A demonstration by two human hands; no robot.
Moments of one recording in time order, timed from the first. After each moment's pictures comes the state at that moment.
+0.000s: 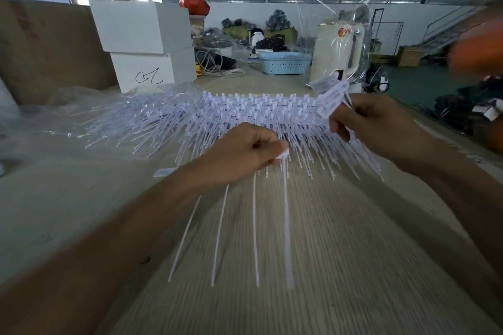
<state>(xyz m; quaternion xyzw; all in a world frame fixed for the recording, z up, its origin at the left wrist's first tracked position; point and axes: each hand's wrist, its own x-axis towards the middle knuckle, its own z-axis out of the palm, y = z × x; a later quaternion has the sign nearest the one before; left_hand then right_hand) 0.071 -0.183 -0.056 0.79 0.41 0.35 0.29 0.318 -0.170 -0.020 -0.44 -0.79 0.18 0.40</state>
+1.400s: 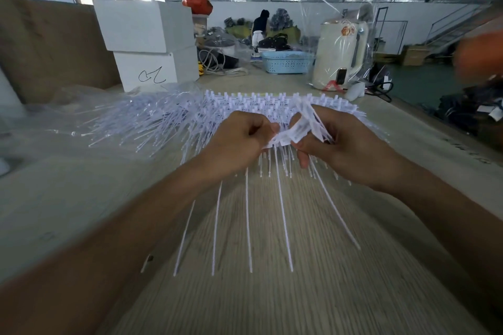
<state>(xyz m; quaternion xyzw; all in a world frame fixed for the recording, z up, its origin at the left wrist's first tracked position) 0.075 -0.180 -0.048 0.73 0.48 0.43 0.23 0.279 -0.181 -0.040 -0.29 -0.86 0.21 0.37</state>
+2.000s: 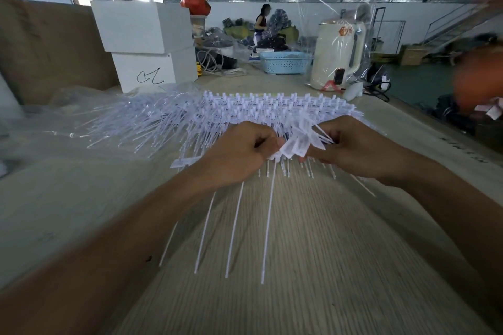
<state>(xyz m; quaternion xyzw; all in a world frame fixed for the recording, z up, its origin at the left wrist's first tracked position) 0.074 -0.178 -0.058 0.81 0.46 0.34 0.15 0.296 -0.169 -0.039 -0.33 -0.85 0.26 0.30</state>
